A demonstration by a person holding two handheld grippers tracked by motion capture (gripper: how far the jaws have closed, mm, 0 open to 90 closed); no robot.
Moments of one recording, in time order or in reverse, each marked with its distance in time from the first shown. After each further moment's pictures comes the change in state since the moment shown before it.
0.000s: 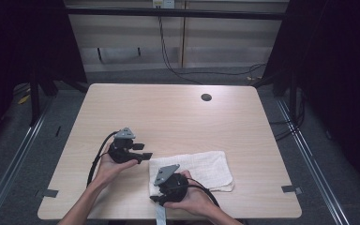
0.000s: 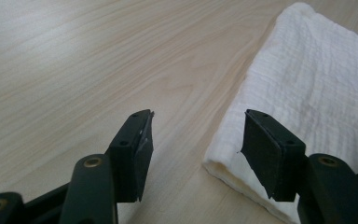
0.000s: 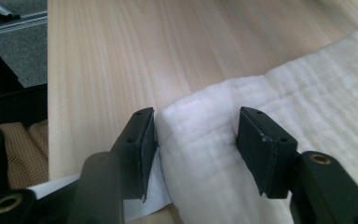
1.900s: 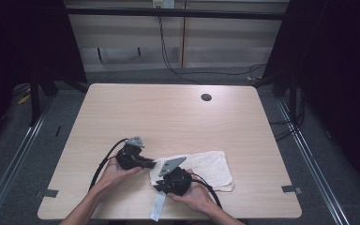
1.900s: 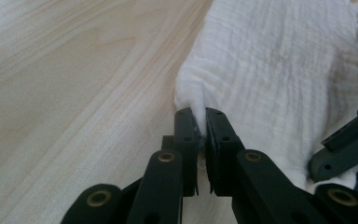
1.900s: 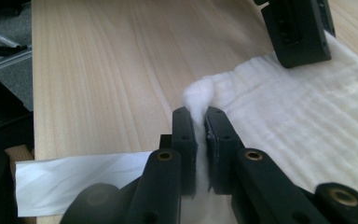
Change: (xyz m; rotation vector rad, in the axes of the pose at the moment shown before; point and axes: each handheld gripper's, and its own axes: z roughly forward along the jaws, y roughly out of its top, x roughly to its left) left arm -0.009 -0.011 0.025 0.138 -0.171 0.031; right arm -0.018 -0.005 -0.003 -0.032 0.027 0.124
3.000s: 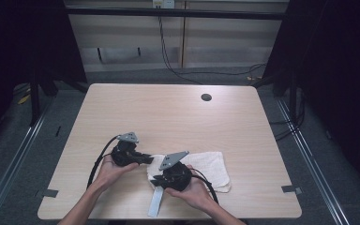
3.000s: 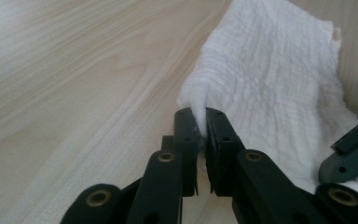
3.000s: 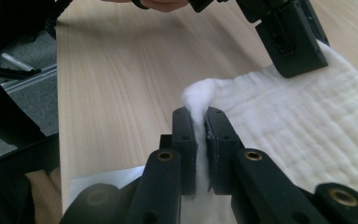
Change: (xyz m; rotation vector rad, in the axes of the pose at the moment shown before) left arm 0.002 0.004 -0.023 -0.090 0.007 -0.017; right arm 0.000 0.016 -0.015 -0.086 0.018 0.035
